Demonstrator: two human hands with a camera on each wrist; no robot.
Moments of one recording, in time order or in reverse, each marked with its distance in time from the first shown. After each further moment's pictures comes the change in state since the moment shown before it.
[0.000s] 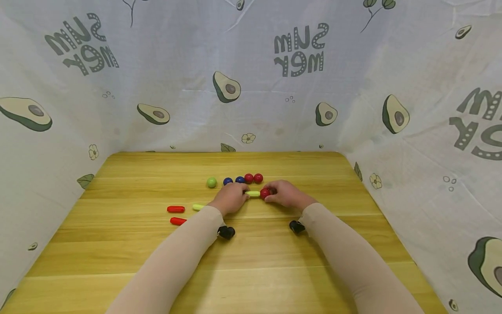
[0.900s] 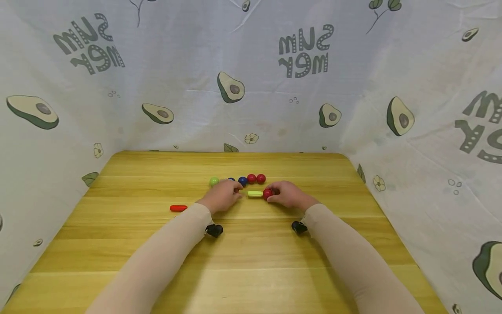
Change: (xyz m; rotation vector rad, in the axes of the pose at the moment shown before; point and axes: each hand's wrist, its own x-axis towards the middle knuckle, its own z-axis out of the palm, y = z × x) left_hand -0.018 -0.024 -0.025 -0.019 0.005 0.013; right_hand 0.003 0.003 0.001 0.005 -0.008 -0.016
